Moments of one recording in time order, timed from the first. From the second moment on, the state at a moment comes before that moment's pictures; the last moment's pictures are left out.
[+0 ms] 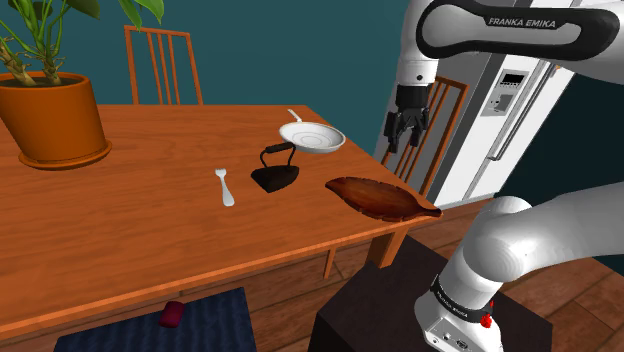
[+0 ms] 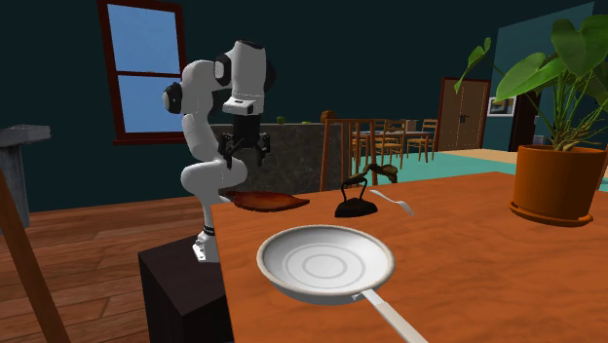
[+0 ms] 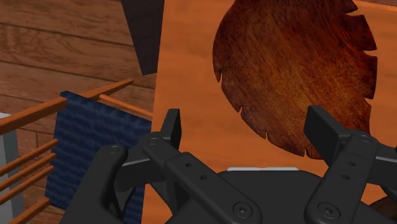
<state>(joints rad) -0.01 -0.74 -0.07 -2.35 -0.06 1.44 0.12</state>
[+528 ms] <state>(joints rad) -0.03 -0.70 0.09 -2.34 0.09 1.47 0.46</state>
